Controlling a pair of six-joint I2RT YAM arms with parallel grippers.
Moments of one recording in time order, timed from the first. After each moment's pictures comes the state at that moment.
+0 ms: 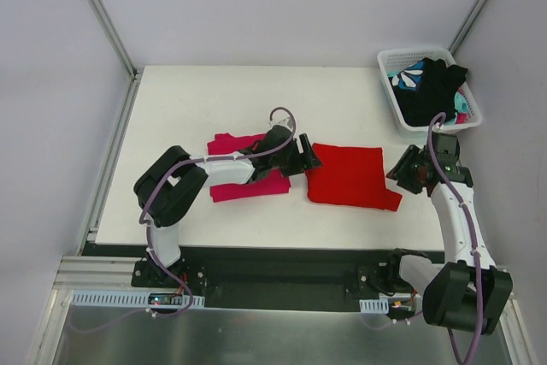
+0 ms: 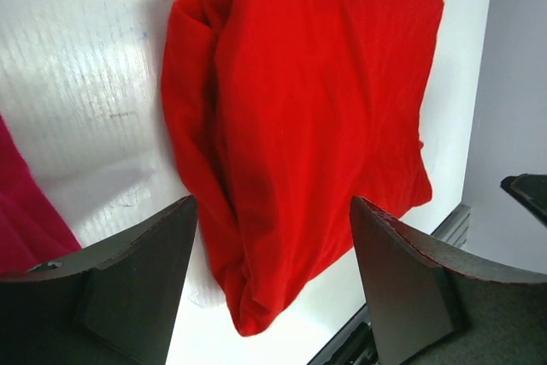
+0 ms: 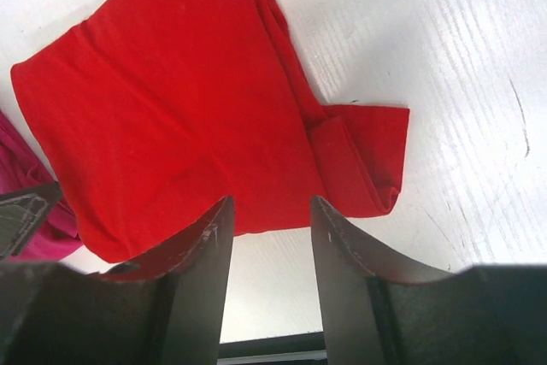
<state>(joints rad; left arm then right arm) -0.79 1.86 1.06 0.19 0.14 -0.98 -0.14 1.04 0.80 -0.73 -0.13 0.45</state>
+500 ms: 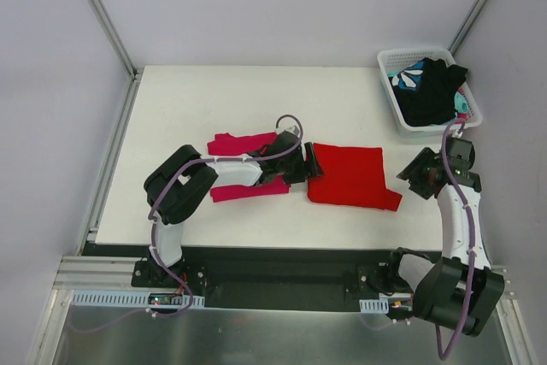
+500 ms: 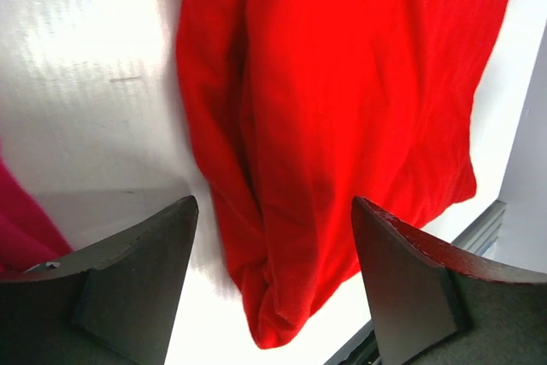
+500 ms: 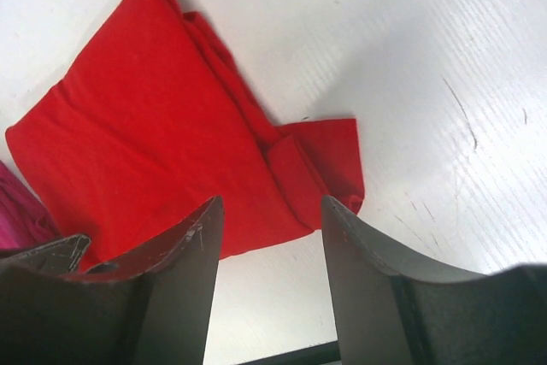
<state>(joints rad) -0.83 1.93 1.10 0.10 0.12 -0.99 -0.27 1.04 0.79 -0.72 -0.12 0.46</state>
